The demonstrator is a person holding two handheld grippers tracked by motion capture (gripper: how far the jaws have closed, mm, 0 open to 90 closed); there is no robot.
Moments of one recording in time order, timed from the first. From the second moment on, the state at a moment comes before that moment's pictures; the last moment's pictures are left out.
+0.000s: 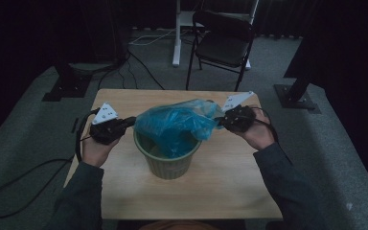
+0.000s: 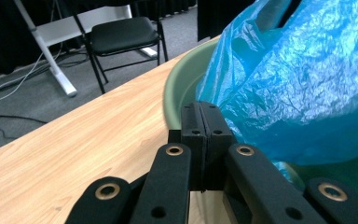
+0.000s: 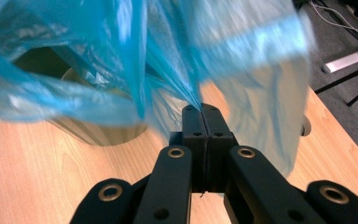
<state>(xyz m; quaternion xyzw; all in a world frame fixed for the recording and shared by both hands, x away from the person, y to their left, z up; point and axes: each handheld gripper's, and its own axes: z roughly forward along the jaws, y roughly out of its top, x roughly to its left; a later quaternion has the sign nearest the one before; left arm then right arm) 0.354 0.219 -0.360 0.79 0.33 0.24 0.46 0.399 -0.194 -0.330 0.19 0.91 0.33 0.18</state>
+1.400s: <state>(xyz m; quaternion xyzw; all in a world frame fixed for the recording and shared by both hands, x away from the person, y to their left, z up) 0.335 0.223 -0.412 0.79 0.34 0.16 0.48 0.383 -0.166 -0.374 0.12 0.93 0.36 0.00</state>
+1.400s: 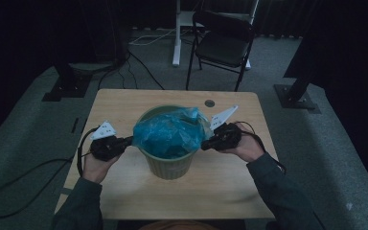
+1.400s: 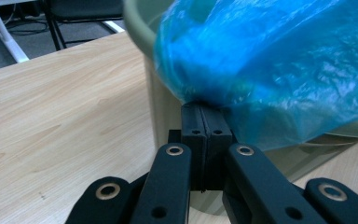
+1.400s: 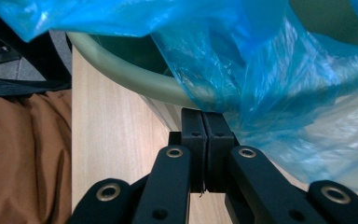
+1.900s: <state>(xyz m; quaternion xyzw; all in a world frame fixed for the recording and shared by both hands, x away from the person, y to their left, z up) 0.381 0.201 -0.408 0.79 0.36 0.16 0.47 0.414 -0.178 -0.374 0.20 0.91 0.37 0.07</state>
